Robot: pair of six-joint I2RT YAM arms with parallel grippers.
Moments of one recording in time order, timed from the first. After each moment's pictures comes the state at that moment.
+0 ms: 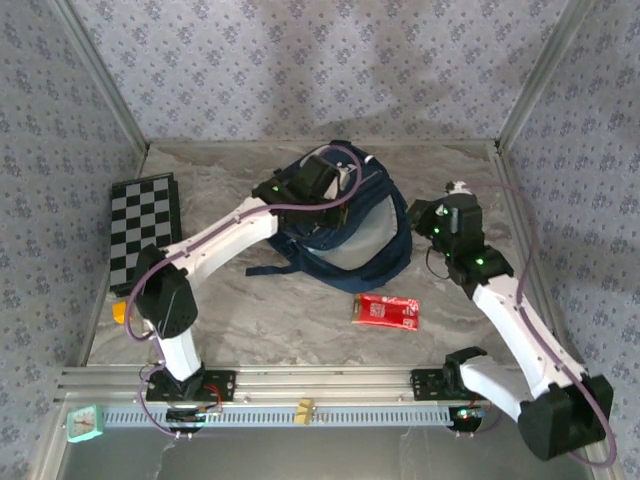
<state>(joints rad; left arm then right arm) -0.82 1.78 1.64 -0.71 0.05 -0.39 0.27 0.96 0.82 -0.33 0.01 0.70</state>
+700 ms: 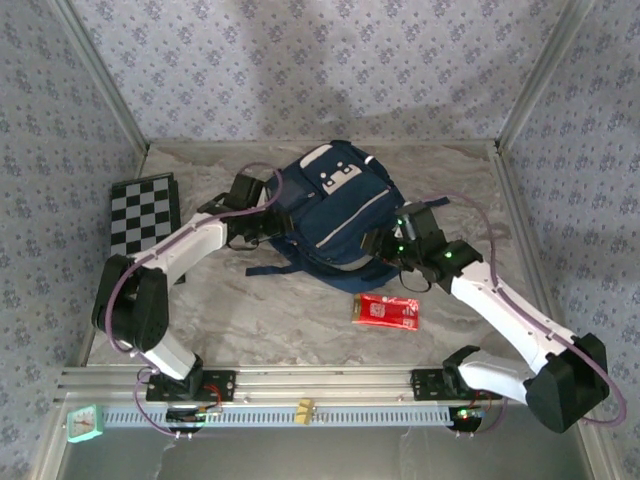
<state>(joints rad) -0.42 1.60 1.12 -0.49 0.21 -0.68 0.55 1.13 0.89 -0.54 -0.10 0.83</state>
